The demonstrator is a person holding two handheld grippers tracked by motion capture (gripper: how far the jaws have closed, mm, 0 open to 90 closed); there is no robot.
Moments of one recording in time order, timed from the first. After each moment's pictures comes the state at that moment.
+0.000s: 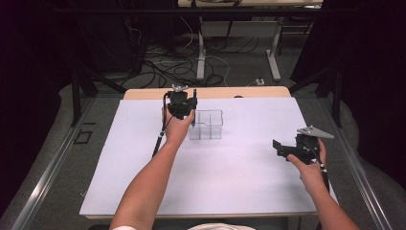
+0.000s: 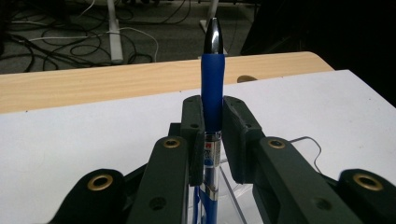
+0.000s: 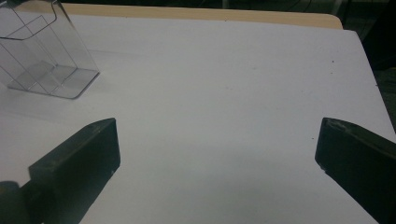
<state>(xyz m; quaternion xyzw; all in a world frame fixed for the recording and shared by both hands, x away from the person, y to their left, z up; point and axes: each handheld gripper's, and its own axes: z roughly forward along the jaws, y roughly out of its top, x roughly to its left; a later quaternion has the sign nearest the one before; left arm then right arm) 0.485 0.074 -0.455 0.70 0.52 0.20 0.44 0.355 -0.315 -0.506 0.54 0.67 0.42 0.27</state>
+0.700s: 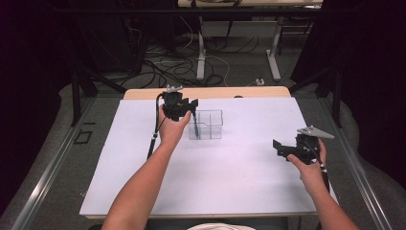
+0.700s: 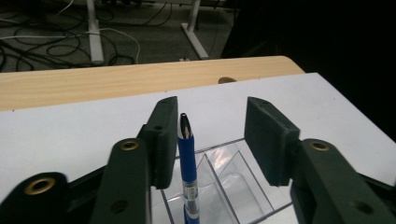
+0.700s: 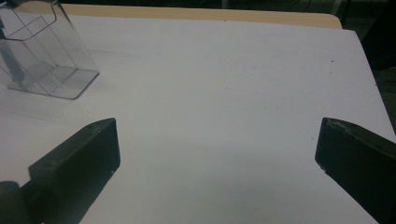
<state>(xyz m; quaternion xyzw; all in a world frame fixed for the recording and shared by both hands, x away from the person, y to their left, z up) 0.470 0.093 -0.441 0.70 0.50 0.17 0.48 0.355 -0.315 -0.506 0.55 0.67 0.42 0.27</state>
